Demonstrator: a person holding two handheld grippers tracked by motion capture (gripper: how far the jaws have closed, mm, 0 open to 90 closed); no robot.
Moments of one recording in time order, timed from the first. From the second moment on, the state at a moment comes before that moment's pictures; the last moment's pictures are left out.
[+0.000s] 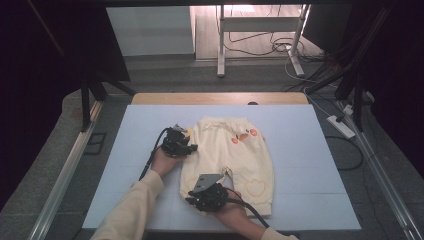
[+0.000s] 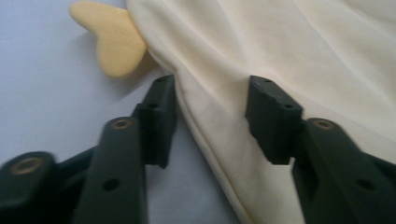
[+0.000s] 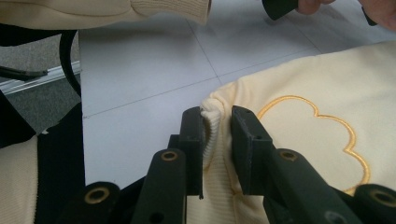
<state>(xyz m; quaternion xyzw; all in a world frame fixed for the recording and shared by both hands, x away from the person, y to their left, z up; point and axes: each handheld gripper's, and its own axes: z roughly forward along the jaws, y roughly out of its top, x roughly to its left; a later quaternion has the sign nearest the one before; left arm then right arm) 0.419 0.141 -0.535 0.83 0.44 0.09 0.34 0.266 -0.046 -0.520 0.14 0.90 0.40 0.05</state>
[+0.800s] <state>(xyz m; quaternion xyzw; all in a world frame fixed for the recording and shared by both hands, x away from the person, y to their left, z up) 0.419 0.149 -0.523 0.82 0.43 0.06 0.38 0.269 -0.050 -0.512 0.14 0.90 0.42 0.04</state>
